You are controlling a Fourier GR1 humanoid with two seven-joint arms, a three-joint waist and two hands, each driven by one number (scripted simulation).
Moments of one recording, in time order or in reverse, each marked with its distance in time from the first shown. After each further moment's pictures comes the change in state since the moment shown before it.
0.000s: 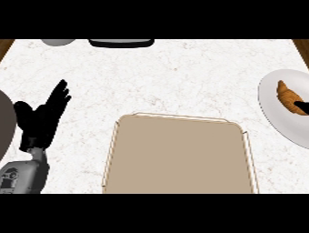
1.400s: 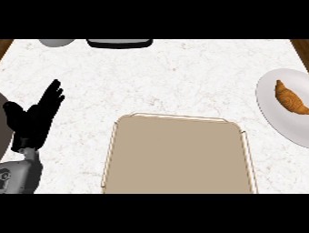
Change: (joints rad) left arm 0.001 0.018 0.043 0.006 0.008 -0.036 -0.010; right arm 0.241 0.027 -0.202 -0.367 -0.634 0.377 -0.183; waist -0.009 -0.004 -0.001
